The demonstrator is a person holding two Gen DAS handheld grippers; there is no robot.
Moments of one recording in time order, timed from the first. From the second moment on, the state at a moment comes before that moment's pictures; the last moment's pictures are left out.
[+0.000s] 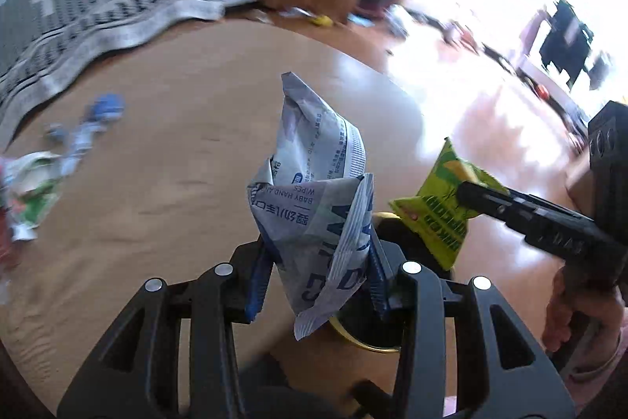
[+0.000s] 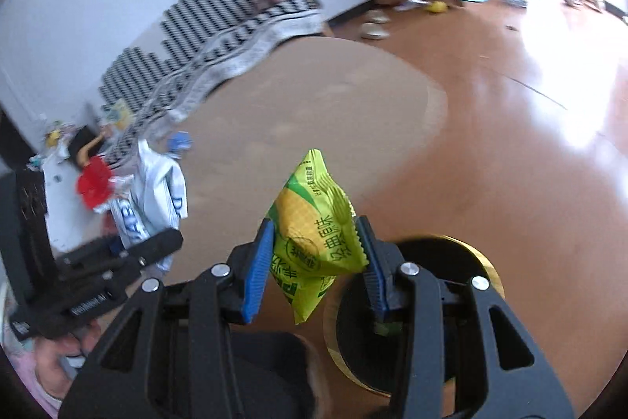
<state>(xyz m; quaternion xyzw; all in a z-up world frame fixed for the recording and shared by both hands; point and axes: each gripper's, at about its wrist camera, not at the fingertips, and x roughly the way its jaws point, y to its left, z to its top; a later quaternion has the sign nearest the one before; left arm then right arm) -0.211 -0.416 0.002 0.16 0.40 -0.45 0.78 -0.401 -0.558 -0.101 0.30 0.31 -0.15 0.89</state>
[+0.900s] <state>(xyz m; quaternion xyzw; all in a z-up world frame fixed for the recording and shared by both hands) -0.255 -0.520 -0.094 0.27 0.50 -0.47 0.68 -0.461 -0.622 -0.188 0.40 0.34 -0.17 0.84</state>
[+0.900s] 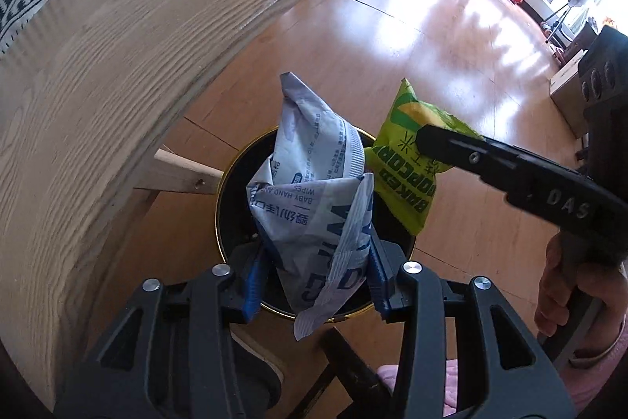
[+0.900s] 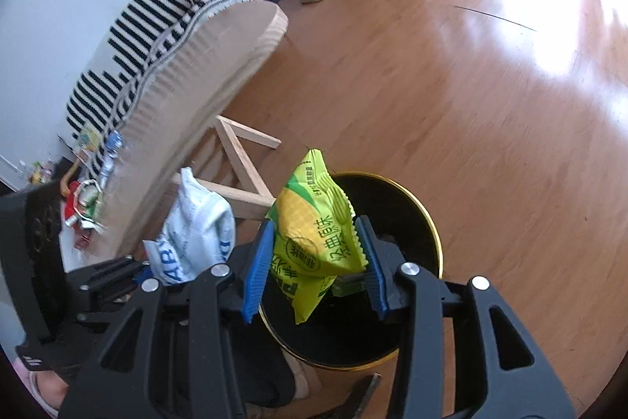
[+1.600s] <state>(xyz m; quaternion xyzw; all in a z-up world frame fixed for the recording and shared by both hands) -0.142 -0.274 0.035 0.14 0.37 -0.27 0.88 -0.419 -0.596 -0.129 0.24 0.33 -0.29 0.87</state>
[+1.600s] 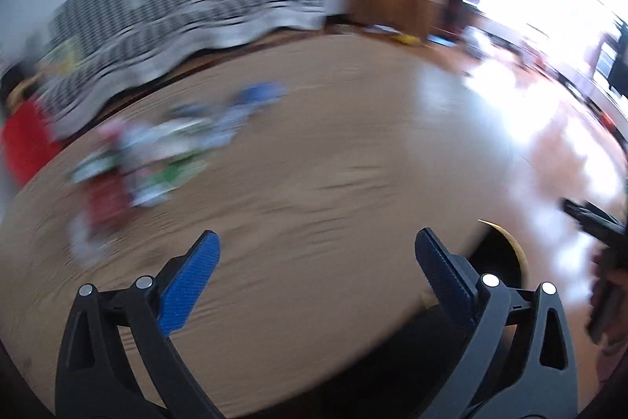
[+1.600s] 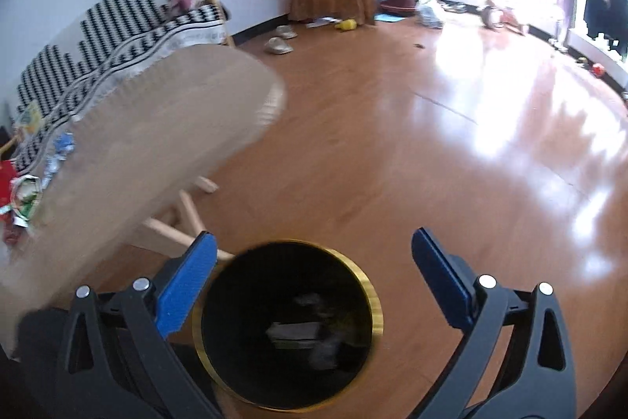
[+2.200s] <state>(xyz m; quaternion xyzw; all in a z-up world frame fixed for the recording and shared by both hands) 0.025 -0.064 -0.014 0.05 0.43 -0.10 0.90 -0.199 -0.406 -0.059 0.16 0.36 -0.05 0.92</state>
